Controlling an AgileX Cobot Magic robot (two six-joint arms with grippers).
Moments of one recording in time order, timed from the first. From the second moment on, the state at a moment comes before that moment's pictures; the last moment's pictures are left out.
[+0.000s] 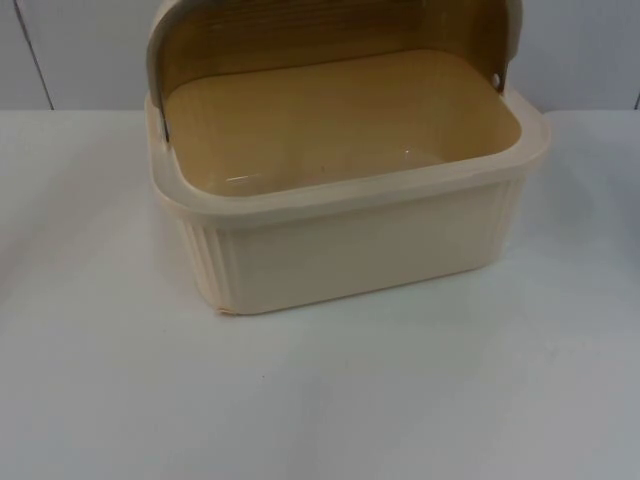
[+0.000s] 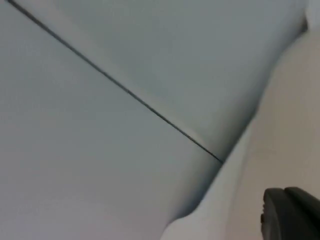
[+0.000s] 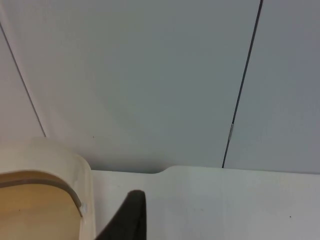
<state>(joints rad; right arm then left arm) 0.04 1.14 -1.38 0.00 0.71 -0.04 -0.39 2.00 -1.90 -0.15 0.62 0.84</state>
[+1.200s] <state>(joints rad) 0.04 1.14 -1.38 0.00 0.71 -0.04 -0.39 2.04 -1.90 -0.43 0.77 1.23</state>
